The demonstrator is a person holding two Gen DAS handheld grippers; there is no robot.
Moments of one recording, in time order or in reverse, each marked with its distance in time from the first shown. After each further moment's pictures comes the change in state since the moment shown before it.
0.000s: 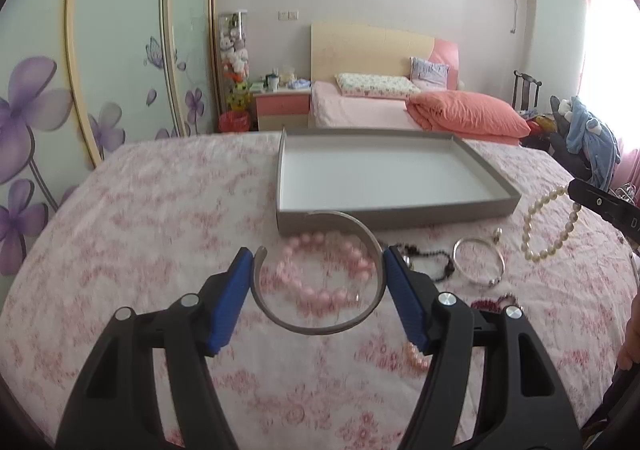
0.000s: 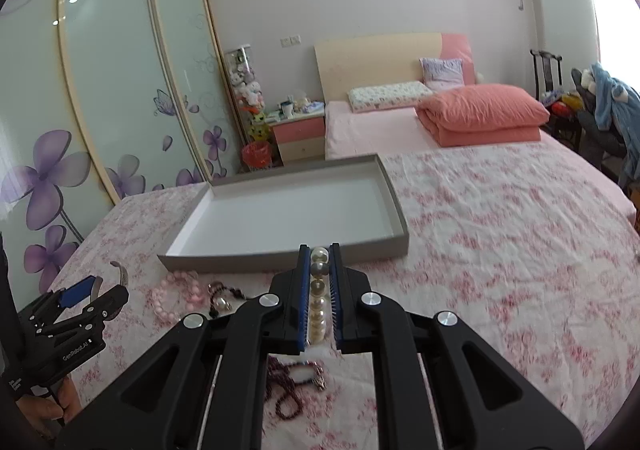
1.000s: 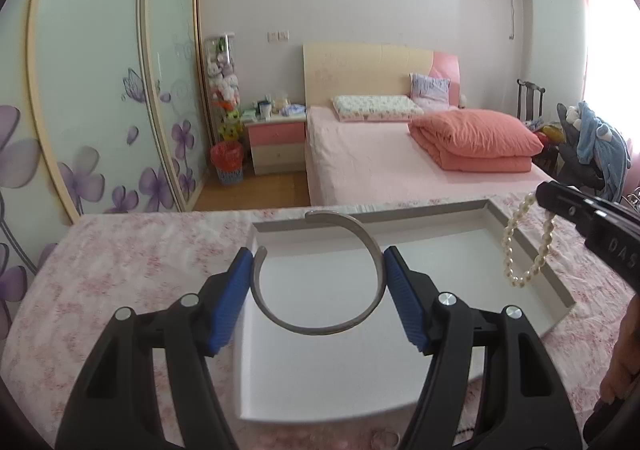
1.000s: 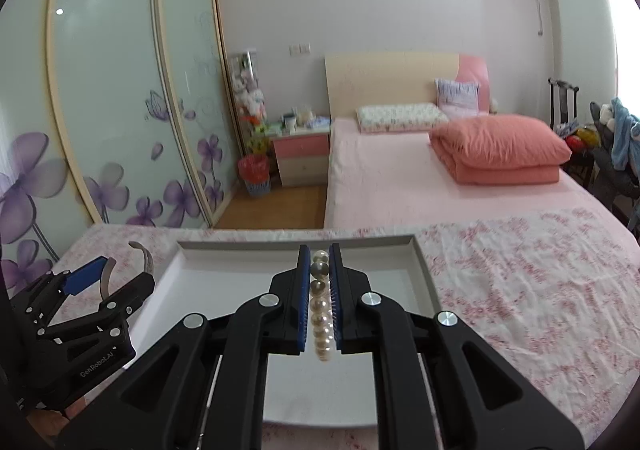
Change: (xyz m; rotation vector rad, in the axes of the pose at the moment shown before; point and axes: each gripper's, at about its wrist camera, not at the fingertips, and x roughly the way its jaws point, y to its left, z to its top) left arm 0.139 -0.023 0.117 0.041 -0.049 0.001; right arm 0.135 0.017 0.084 -0.066 -0.013 -0.018
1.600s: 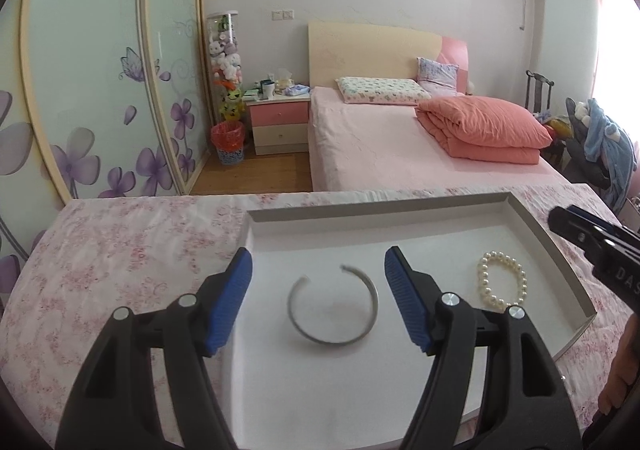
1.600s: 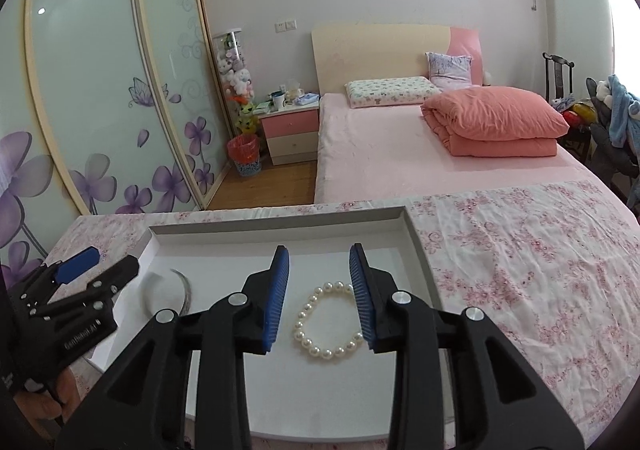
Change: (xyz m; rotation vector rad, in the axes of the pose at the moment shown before) left arm 0.036 0.015 -0.002 -0.032 0.056 0.010; right arm 0.019 -0.015 -0.008 0.042 0.067 -0.024
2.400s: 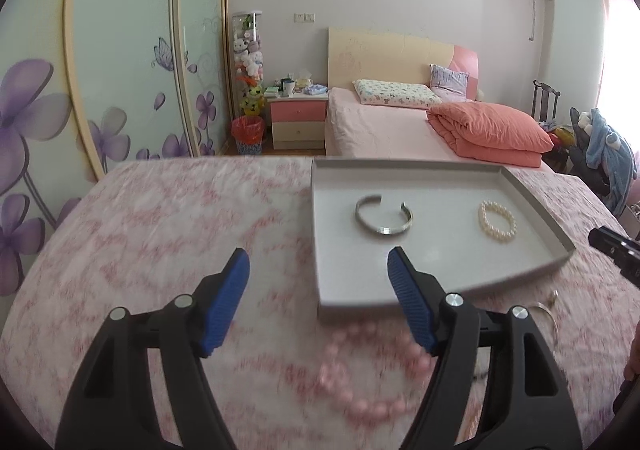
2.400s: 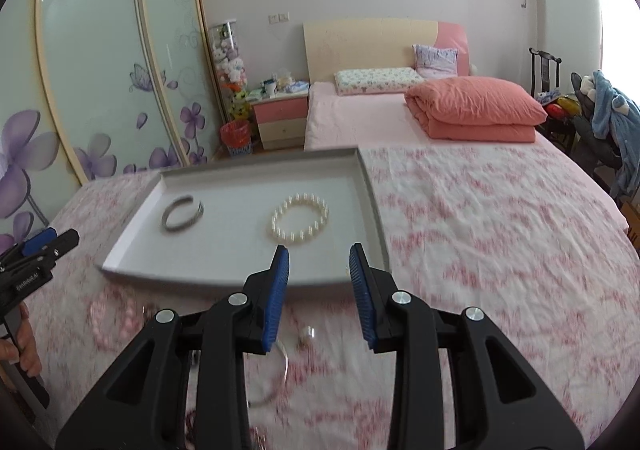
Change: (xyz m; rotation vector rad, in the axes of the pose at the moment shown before) left arm -0.094 0.051 -0.068 -0.046 -0.001 0.020; right arm -0.073 -0.025 -0.064 -0.020 0.049 -0.033
